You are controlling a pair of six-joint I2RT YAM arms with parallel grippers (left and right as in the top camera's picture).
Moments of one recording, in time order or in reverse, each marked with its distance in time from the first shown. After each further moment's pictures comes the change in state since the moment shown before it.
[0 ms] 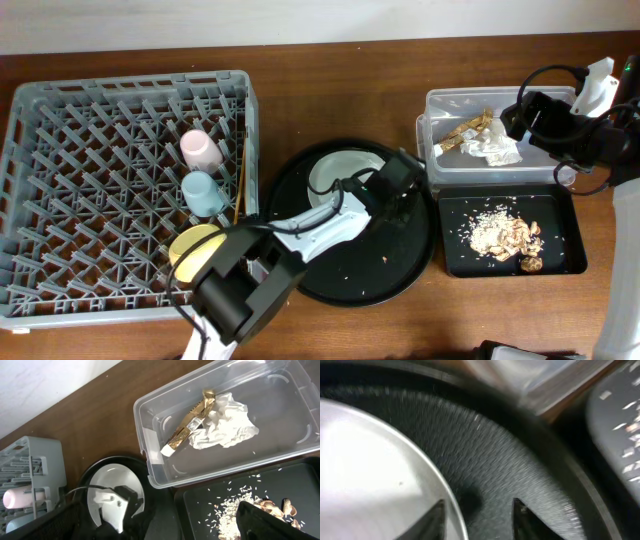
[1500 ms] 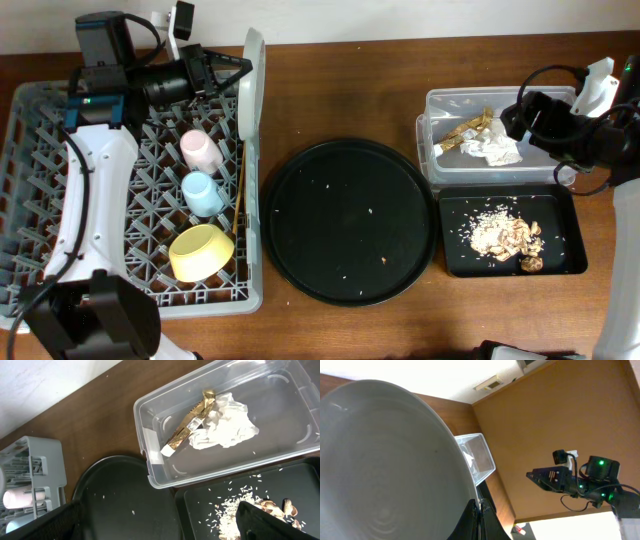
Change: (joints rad) left arm 0.926 -0.361 0.248 -0.227 1.139 -0.218; right arm 0.000 0.000 0.000 0.000 0.000 0.000
